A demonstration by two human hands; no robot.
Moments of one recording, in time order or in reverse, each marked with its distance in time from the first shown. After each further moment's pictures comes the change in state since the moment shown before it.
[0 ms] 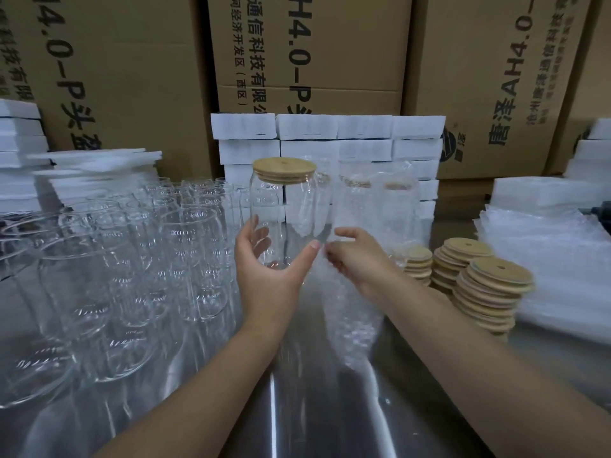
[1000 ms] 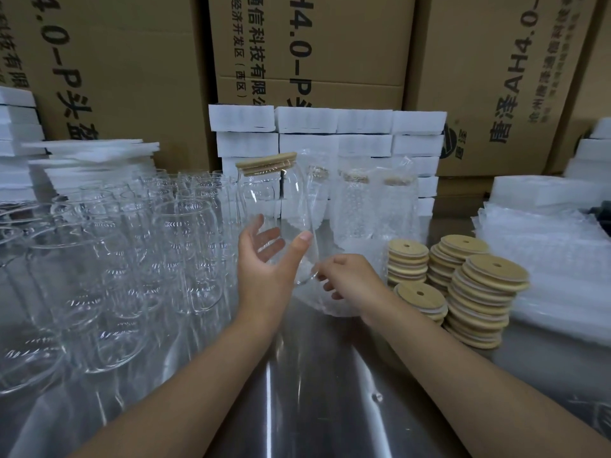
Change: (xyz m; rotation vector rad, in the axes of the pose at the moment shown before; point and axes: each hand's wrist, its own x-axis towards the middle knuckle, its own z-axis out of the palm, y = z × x) left_hand 0.001 0.002 0.004 -0.110 -0.064 -0.132; right_hand -0.016 0.031 -0.001 -0.337 -0.030 -0.013
